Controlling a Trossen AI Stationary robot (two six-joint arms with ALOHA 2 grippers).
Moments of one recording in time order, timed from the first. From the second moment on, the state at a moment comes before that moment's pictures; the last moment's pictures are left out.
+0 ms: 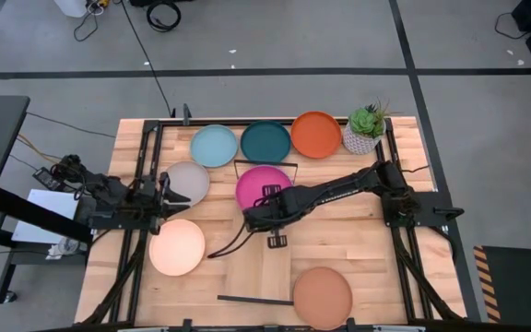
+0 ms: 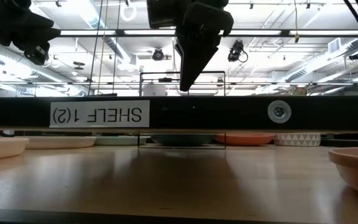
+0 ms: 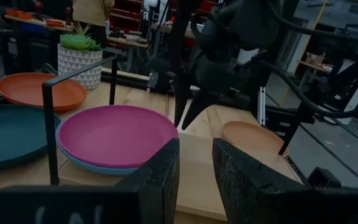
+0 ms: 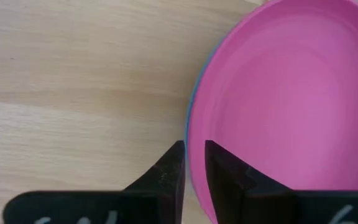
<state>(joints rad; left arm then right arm) -0.52 0.01 0.19 -0.22 -0.53 -0.26 0.21 2.11 1.87 -1.08 0.24 0.08</state>
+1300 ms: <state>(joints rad) -0.52 0.01 0.19 -0.21 -0.54 -0.34 0.35 1.47 1.03 -0.57 0.45 0.45</state>
